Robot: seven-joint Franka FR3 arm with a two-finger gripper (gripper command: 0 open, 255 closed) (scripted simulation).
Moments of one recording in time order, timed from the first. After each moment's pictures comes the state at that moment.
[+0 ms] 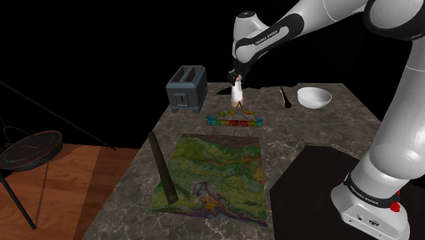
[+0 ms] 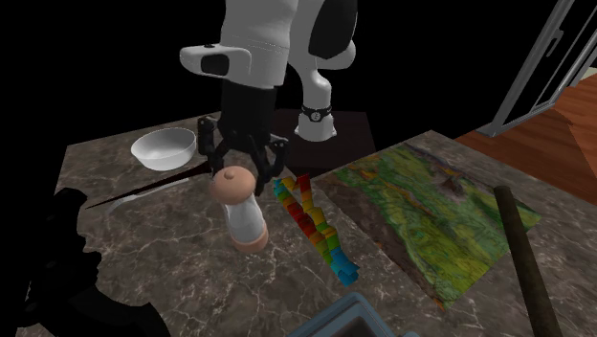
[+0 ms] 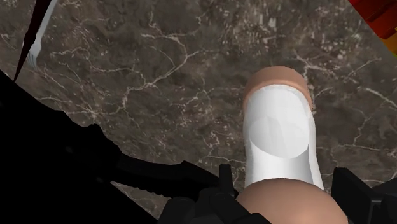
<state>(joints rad) -0.14 0.19 0.02 -1.92 -0.23 2.36 0.16</state>
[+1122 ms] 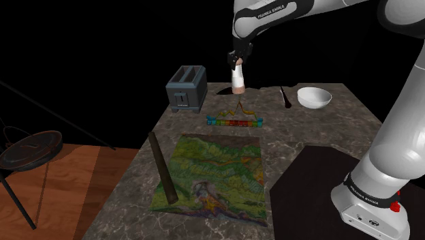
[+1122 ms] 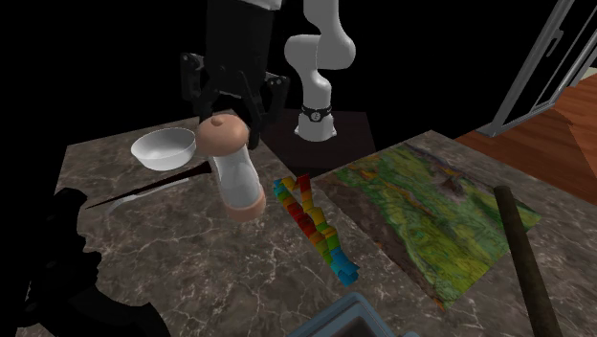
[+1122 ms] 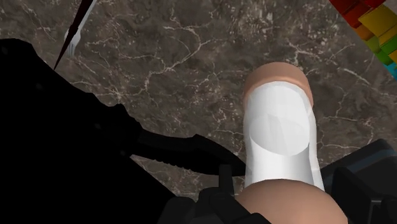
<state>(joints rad) -0.14 0.12 0.03 -1.78 -0.20 2.15 0.12</state>
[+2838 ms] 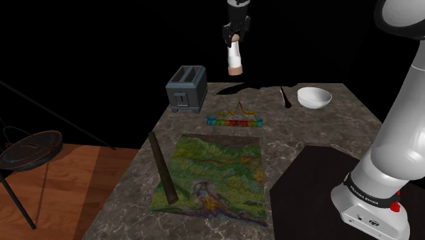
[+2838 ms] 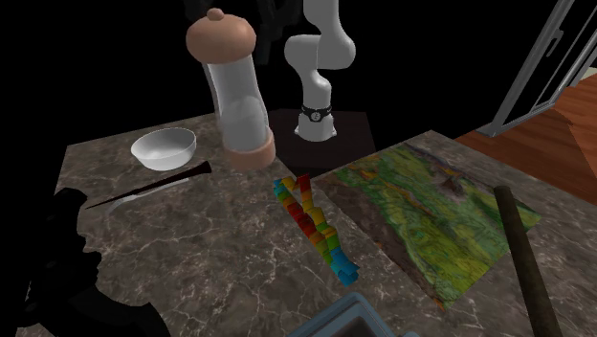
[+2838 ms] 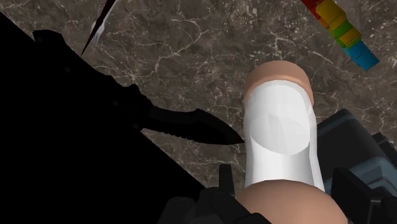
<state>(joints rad) -0.11 0.14 0.05 -1.45 -0.19 1.85 0.11</state>
